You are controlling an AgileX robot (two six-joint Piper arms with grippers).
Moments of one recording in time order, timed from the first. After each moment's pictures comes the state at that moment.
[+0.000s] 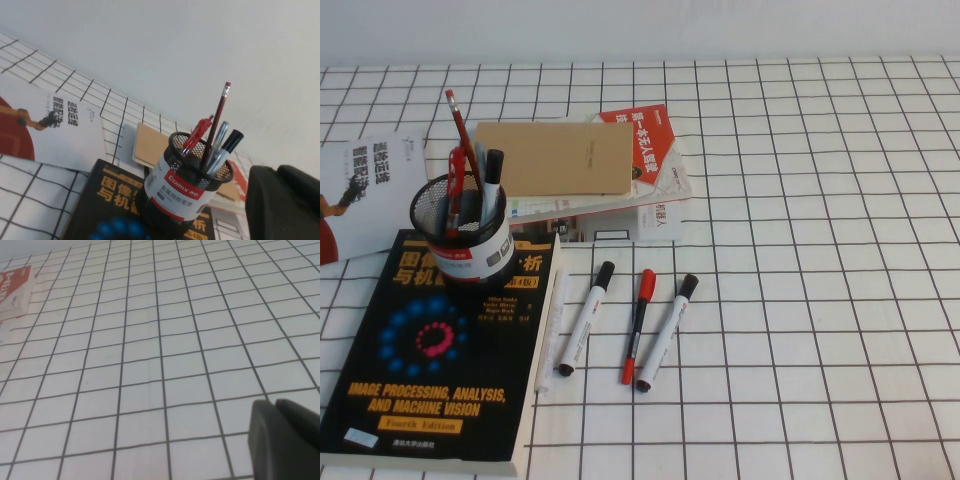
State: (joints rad) right arm 0.03 -0.01 0.03 0.07 0.35 0.13; left arm 0.00 0.04 -0.12 -0.49 0.17 -0.08
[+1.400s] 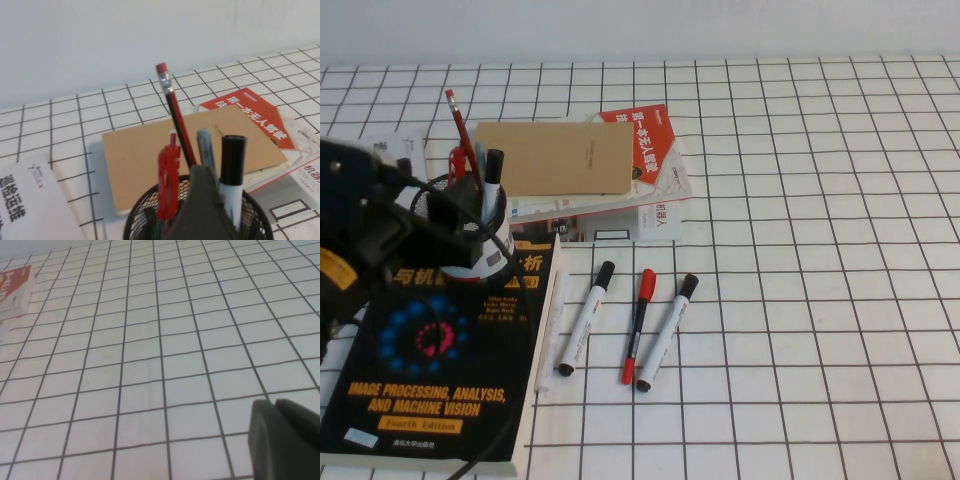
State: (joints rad) right arm 0.03 -0.01 0.03 0.07 0.35 0.13; left arm -0.28 1.19 -0.56 0.10 -0.35 -0.01
